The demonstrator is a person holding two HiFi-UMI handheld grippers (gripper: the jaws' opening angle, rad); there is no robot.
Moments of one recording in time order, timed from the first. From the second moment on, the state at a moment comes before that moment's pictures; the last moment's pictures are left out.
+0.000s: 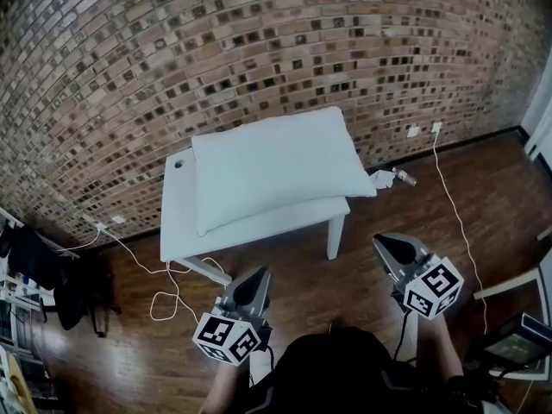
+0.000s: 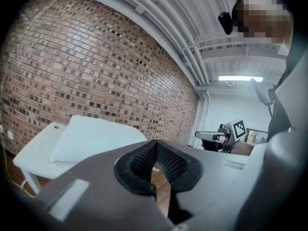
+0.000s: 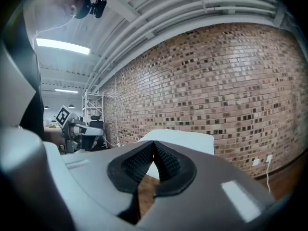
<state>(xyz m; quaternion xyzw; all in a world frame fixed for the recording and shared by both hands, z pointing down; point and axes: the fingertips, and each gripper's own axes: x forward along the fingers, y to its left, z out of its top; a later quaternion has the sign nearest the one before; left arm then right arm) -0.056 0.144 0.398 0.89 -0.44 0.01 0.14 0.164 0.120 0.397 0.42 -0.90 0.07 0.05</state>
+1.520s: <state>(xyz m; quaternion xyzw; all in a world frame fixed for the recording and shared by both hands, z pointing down) -0.195 -0.131 0.435 0.87 -0.46 0.02 0.18 0.084 -0.141 0.395 0.43 -0.89 0.09 0.07</state>
